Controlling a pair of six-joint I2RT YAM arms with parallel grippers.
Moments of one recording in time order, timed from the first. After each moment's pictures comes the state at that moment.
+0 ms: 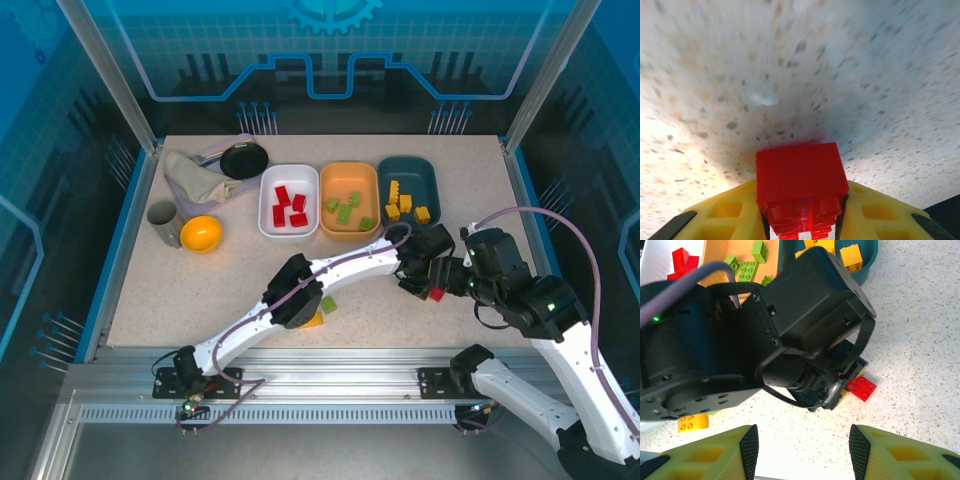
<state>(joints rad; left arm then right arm) -1.03 2.63 2.43 -0.94 0.20 -2.01 0.50 0.73 1.13 -1.26 0.15 0.54</state>
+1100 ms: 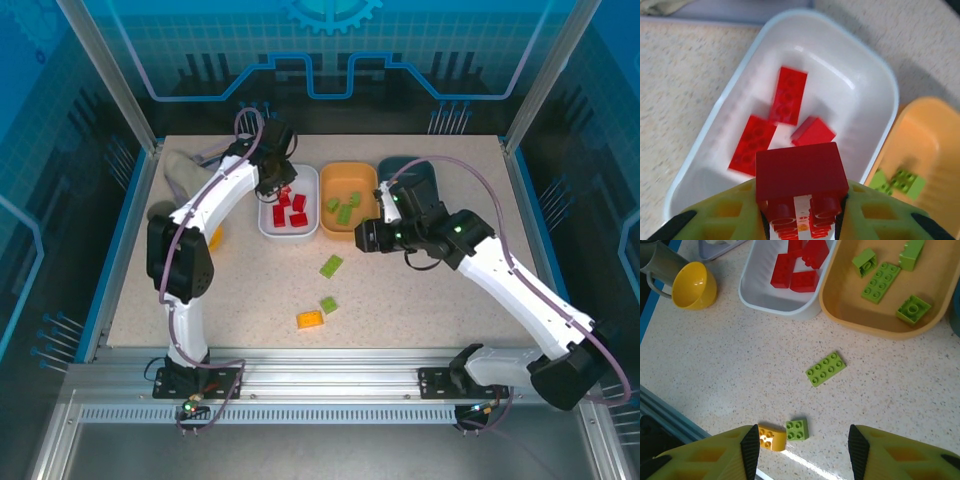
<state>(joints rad) -0.34 2.00 1.86 -0.90 -0.16 -0.98 0.62 1.25 1.26 -0.86 -0.13 0.44</state>
